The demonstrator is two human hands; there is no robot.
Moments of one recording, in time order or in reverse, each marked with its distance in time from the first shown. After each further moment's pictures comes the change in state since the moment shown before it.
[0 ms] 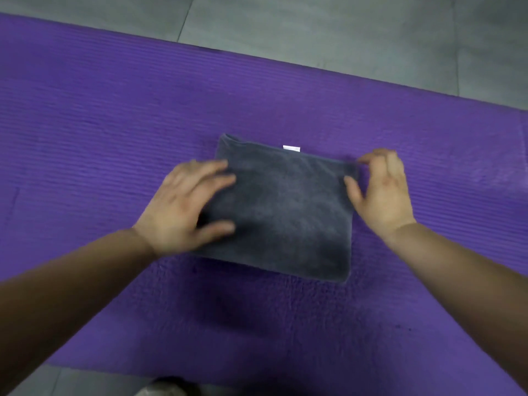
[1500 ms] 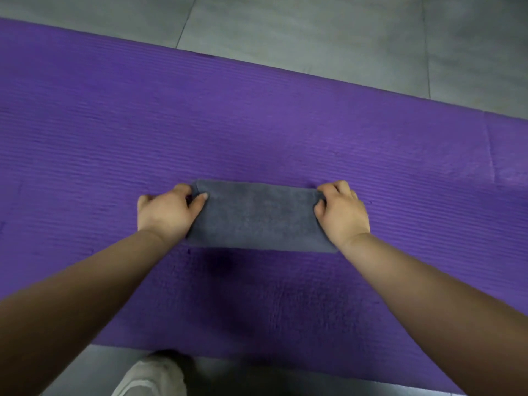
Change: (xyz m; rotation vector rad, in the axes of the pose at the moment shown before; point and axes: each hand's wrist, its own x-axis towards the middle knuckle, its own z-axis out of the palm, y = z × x) left_hand -0.011 0.033 0.008 0.075 -0.206 -0.840; right_hand -0.039 -0.039 -0.007 -0.100 -0.481 0.353
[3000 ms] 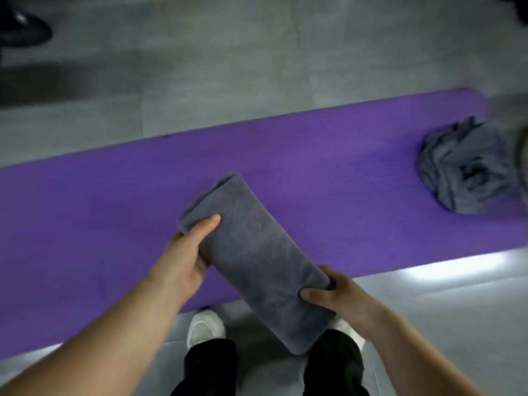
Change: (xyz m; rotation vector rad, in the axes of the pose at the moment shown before) left_hand -0.131 0.182 -0.265 -1.410 -0.490 -0.493; right_hand -0.236 0.013 -0.265 1.313 -0.522 0.526
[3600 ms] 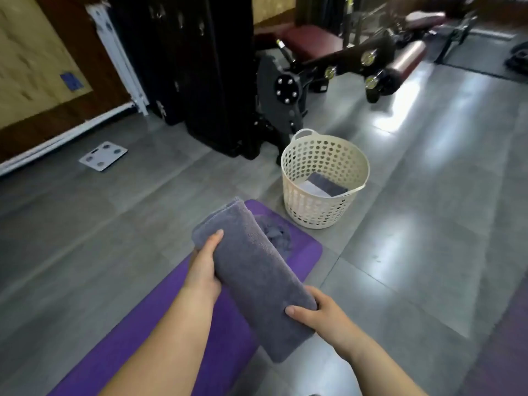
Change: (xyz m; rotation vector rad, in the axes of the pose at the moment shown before) left_hand -0.378 0.067 0.378 0.320 -0.569 0.017; right_hand -0.456 -0.050 -0.170 0.508 0.511 -0.389
